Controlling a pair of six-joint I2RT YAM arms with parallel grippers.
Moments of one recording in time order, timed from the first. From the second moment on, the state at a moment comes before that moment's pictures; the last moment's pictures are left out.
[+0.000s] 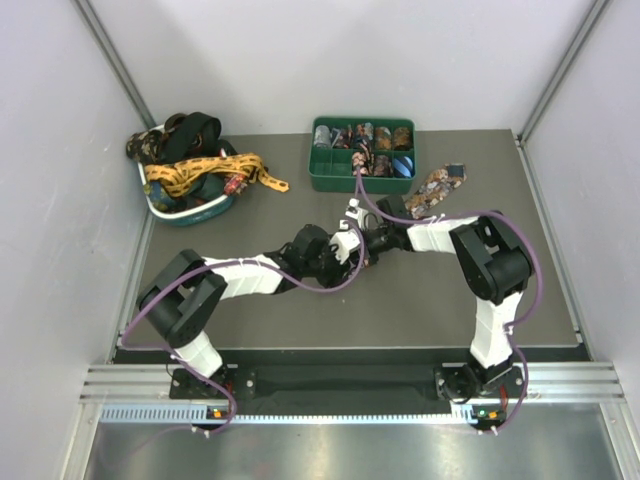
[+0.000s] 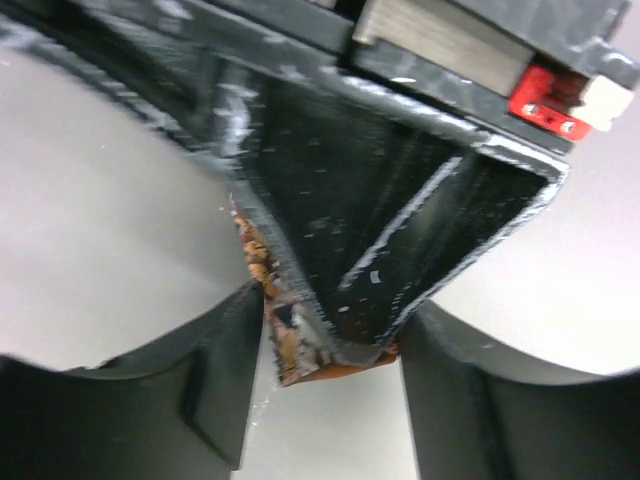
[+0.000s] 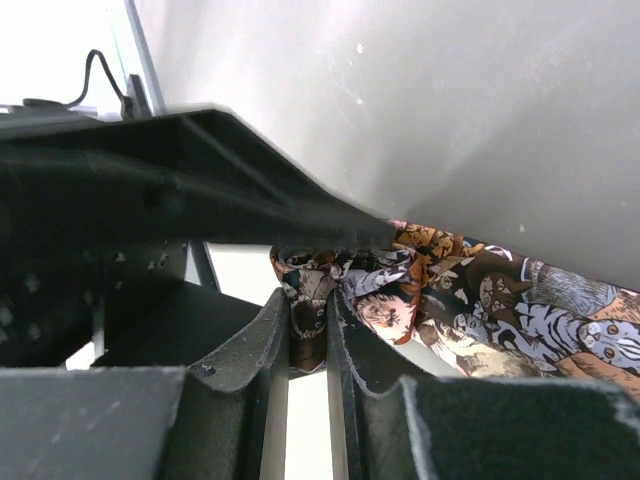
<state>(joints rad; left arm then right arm) -0.75 1.66 0.79 0.20 0.23 0.14 0.49 1.94 1.04 -0.03 -0.97 0.27</state>
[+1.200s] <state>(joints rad) -0.79 1.67 0.88 0.01 0.12 0.10 0.45 2.02 1.12 -0.10 -0.97 0.24</state>
